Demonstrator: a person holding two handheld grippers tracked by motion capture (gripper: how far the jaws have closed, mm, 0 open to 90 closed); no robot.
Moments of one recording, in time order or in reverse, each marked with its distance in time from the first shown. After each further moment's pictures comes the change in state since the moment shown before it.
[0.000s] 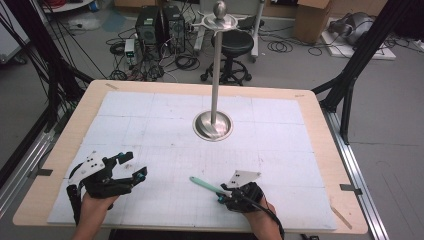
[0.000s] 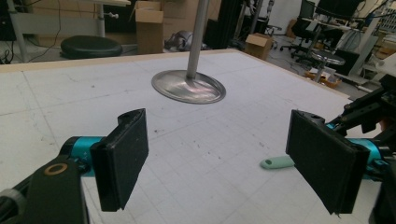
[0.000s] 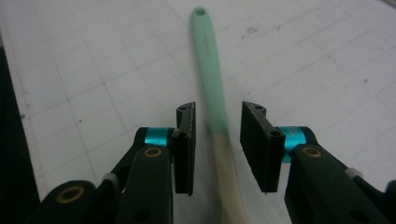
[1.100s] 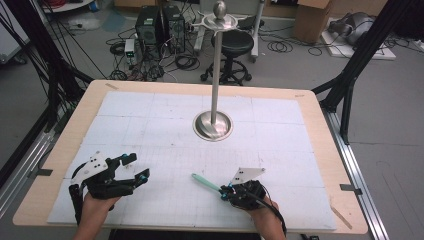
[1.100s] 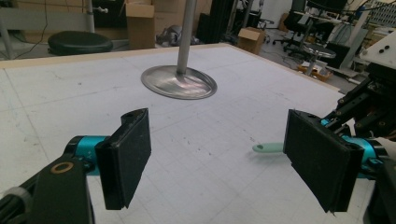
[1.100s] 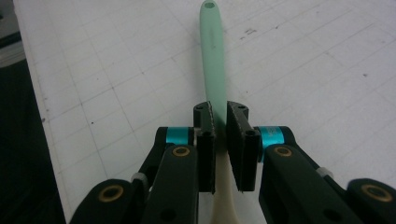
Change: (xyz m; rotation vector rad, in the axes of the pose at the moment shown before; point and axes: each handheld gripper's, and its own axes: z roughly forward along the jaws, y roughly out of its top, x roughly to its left) left arm -0.003 0.000 0.004 0.026 -0.037 0.001; right arm -0.009 0.001 -0.009 -0.019 0.052 0.054
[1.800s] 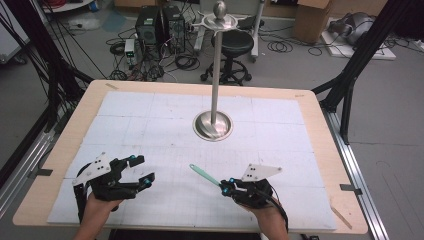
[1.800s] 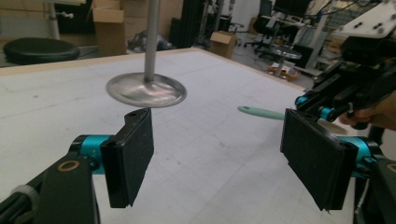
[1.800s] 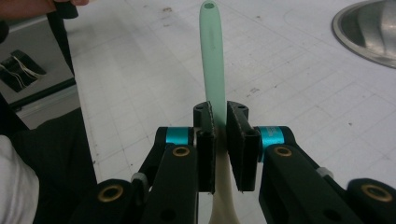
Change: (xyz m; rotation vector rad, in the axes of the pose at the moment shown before) left arm -0.009 0.004 0.006 -0.031 -0.150 0.012; right arm -0.001 0.005 -0.024 -0.203 0.077 0.042
